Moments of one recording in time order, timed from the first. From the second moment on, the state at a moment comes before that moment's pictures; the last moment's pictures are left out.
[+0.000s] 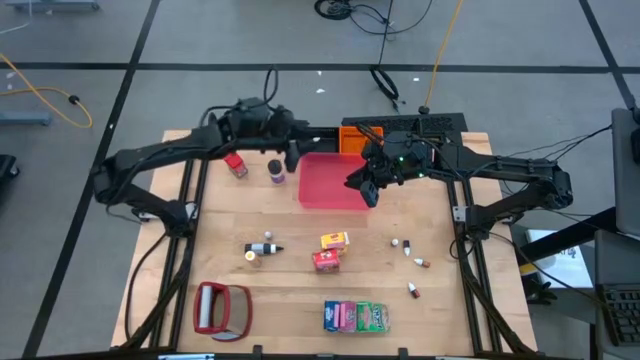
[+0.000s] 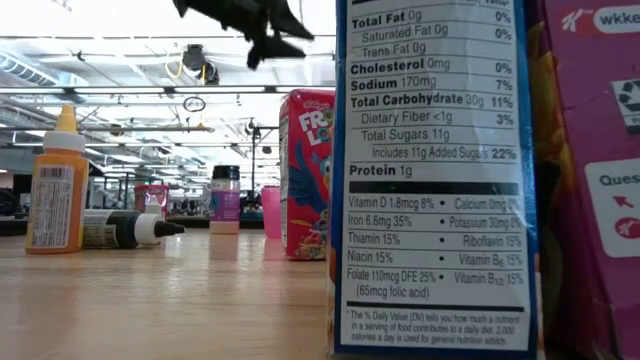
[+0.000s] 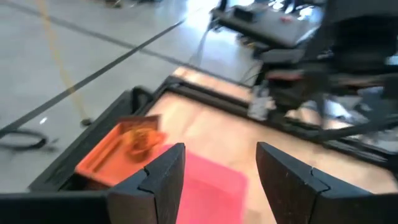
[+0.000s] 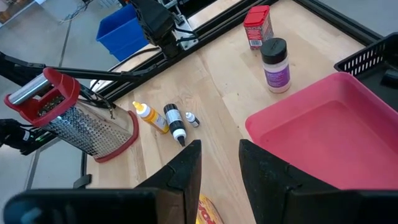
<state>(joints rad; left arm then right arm) 0.41 1.37 1.25 -0.17 0.21 -0.13 -0.16 1.31 1.27 -0.49 -0.13 0.45</state>
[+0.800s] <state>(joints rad) 0.13 1.28 1.25 -0.22 0.13 -0.08 -0.05 1.30 1.27 -0.77 -0.32 0.26</state>
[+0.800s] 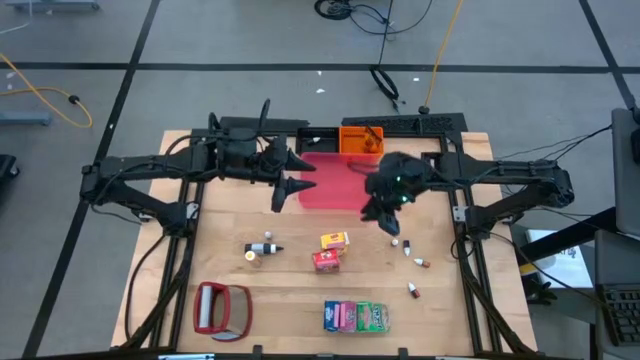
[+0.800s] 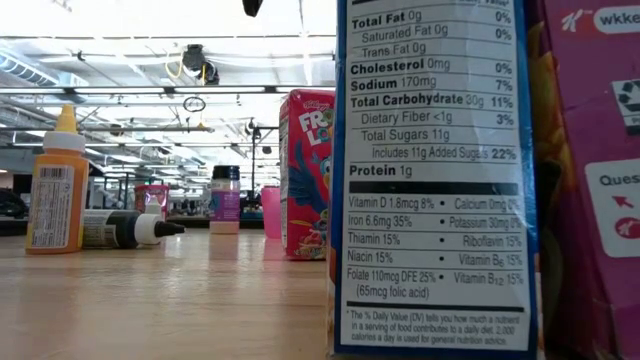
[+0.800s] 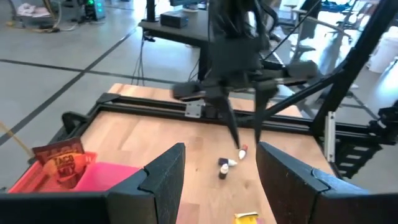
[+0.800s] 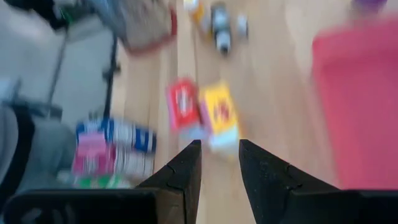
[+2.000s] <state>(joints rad) 0.13 1.28 1.25 -0.22 0.13 -0.08 0.15 1.30 0.81 -0.79 -0.10 0.51</state>
